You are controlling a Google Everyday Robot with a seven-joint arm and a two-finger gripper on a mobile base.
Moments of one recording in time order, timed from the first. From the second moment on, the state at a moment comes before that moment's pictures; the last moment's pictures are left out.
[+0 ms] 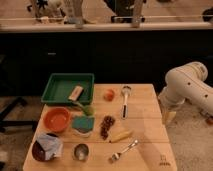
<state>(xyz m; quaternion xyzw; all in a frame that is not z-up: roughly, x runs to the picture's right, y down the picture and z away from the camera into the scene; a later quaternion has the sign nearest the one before) 0.285 0.105 0.684 -0.28 0.02 0.02 0.96</state>
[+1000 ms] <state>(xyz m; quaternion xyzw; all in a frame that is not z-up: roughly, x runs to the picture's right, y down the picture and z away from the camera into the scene) 0.285 0.105 0.684 -0.28 0.02 0.02 0.96</state>
